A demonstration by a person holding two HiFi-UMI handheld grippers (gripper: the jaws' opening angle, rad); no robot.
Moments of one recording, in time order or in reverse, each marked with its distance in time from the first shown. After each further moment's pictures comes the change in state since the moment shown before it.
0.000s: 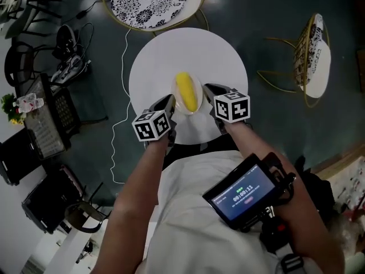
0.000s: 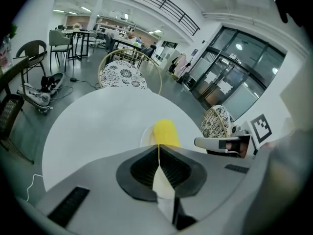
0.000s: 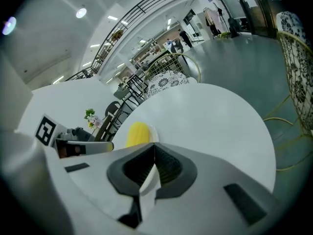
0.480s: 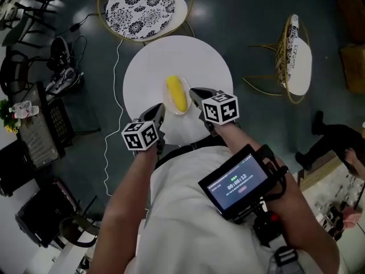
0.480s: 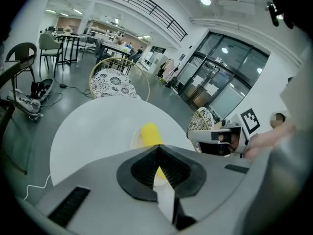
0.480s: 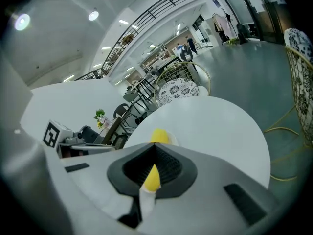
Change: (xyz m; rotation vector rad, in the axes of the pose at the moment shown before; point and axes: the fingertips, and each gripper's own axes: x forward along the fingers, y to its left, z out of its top) left arm -0.038 -0.017 -0.002 0.080 -0.054 -0.106; right arm -0.019 0.040 0.011 -0.076 -0.050 0.079
